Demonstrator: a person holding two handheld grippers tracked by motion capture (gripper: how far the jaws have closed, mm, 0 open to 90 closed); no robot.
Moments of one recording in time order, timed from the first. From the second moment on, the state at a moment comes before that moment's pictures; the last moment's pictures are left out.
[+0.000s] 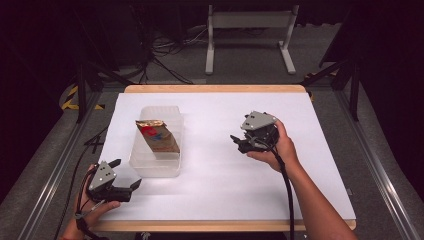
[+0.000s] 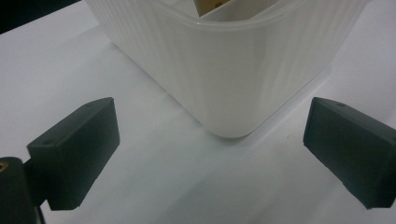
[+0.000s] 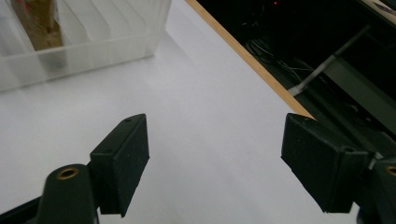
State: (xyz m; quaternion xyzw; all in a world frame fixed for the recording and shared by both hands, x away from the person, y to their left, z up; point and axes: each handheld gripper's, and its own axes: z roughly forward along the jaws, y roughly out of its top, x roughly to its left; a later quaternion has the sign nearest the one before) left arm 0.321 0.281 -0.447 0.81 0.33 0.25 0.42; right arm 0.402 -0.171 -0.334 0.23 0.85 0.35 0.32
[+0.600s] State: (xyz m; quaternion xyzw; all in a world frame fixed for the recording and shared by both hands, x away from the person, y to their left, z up) left arm 0.322 0.279 -0.447 0.81 0.33 0.25 0.41; right arm 0.378 -0.226 -0.359 0.26 0.84 0.32 0.35
